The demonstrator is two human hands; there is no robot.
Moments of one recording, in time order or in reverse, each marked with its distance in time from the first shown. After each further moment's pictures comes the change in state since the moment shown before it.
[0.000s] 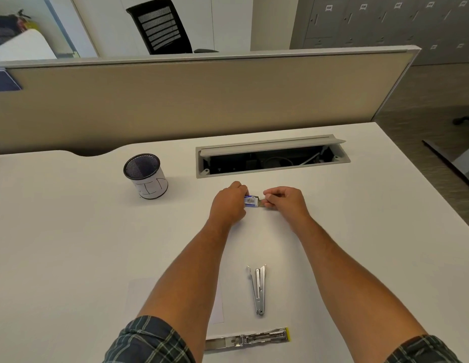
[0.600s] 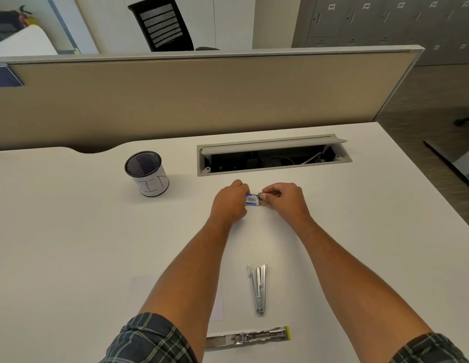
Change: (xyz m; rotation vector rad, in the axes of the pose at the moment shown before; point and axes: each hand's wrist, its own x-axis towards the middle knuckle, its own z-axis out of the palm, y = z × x) left_hand 0.001 0.000 0.001 0.007 0.010 -0.001; right_hand -0.005 -0.014 0.003 -0.493 0.052 -0.279
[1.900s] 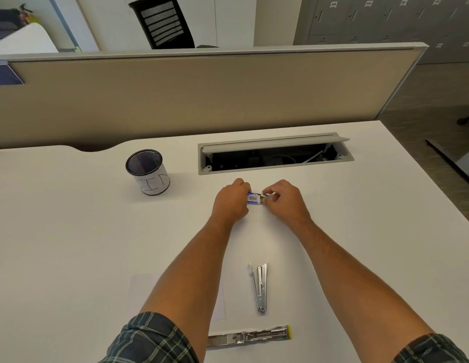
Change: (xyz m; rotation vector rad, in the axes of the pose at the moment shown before) left_hand 0.001 0.001 0.002 0.003 0.009 -0.003; right_hand -0.001 0.005 0.009 -0.209 -0.032 -0.064
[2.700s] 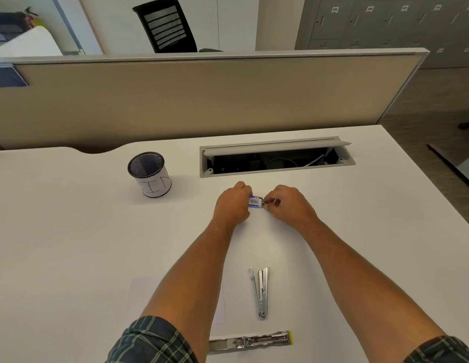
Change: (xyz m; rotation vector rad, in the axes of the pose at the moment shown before) left_hand -0.001 0.000 -0.001 0.013 -0.017 -0.003; right_hand 0.003 -0.002 -0.018 -0.195 -0.158 -0.179
